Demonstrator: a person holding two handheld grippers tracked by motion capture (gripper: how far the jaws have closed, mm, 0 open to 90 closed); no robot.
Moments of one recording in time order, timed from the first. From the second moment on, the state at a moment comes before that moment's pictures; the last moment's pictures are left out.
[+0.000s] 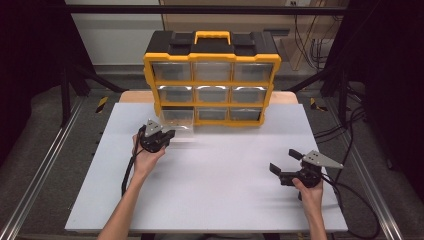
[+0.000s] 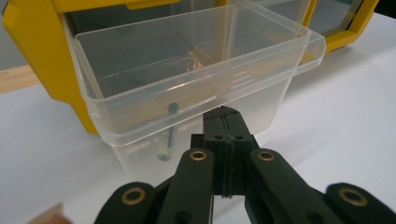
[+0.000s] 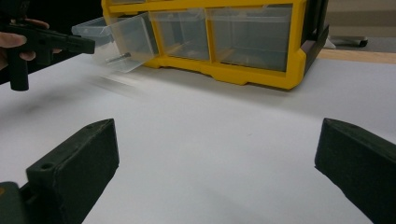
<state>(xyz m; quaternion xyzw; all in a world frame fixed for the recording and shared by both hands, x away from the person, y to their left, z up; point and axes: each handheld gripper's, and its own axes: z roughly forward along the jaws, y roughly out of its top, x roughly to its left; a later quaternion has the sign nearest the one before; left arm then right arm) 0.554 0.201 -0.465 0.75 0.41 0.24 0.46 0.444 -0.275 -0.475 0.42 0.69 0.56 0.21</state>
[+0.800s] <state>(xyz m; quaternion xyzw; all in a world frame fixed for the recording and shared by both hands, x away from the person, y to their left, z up) 0.560 0.204 -0.469 0.75 0.41 0.25 0.46 0.444 -0.275 -0.475 0.42 0.69 0.56 0.21</state>
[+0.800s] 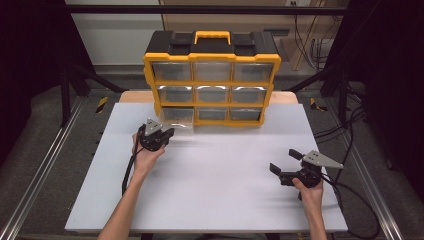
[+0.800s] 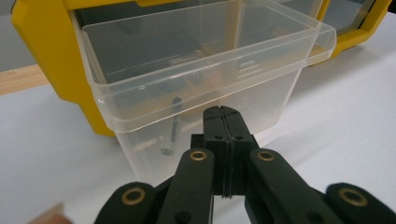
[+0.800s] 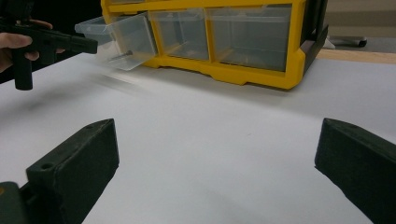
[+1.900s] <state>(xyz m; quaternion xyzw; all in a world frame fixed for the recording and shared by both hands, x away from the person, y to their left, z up) 0.574 0.199 -0.469 0.75 0.42 0.25 0.45 0.444 -0.275 -0.476 0.42 0.69 0.56 0.21</state>
